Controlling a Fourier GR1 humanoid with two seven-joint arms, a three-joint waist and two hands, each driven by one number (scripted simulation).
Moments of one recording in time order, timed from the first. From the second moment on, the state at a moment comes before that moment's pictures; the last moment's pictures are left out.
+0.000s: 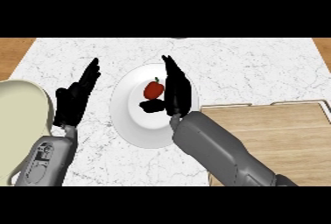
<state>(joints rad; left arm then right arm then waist) -0.33 0.18 -0.02 -1.39 -0.09 0.03 0.11 -0.88 0.00 0.72 -0.87 0.30 -0.85 0.59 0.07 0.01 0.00</state>
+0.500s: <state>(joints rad) -0.28 0.20 0.02 -1.39 -0.08 0.04 0.10 -0.65 -0.09 0.60 -1.13 0.28 -0.98 0.50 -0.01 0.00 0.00</state>
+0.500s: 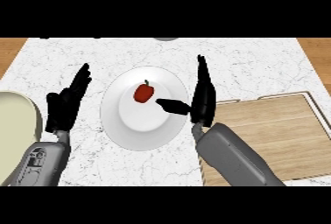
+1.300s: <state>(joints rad) -0.24 0.18 0.03 -1.43 -0.10 0.03 0.10 -0.14 -0.35 0.40 -1.58 0.10 -0.76 0.21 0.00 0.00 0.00</state>
